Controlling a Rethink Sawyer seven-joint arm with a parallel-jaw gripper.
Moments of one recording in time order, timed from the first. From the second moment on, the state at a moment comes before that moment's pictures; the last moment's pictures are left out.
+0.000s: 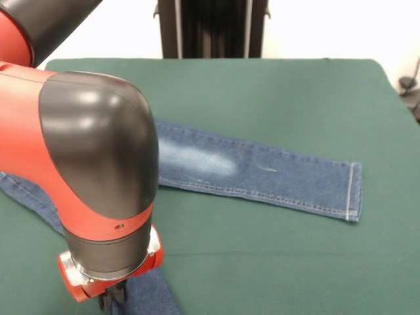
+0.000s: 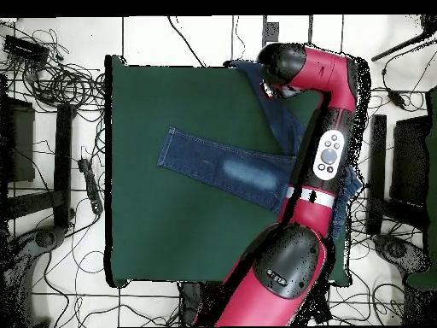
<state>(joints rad) -0.51 0.02 1.15 0.30 -1.29 1.45 0.98</state>
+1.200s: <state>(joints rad) -0.46 0.01 1.08 0.26 -1.27 1.45 0.98</state>
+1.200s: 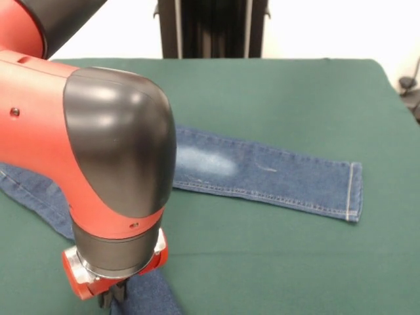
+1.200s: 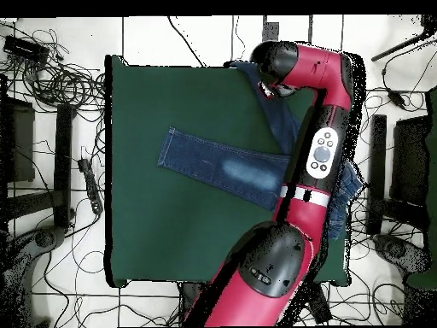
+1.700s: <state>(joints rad) -0.42 0.00 1.02 0.26 -1.23 1.45 1.00</state>
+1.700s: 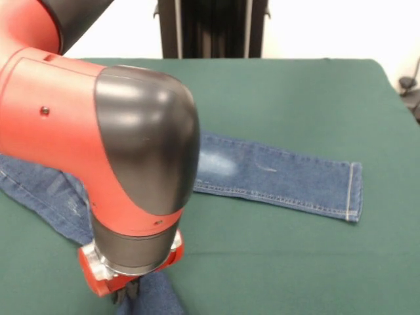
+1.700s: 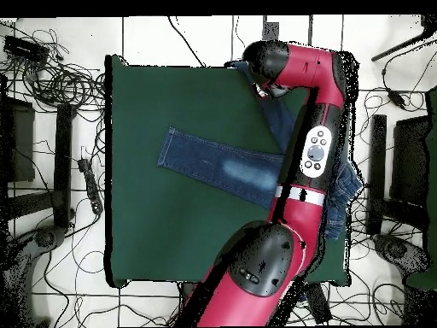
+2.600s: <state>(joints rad) -0.38 0.00 0.90 0.26 -1.11 1.45 1.06</state>
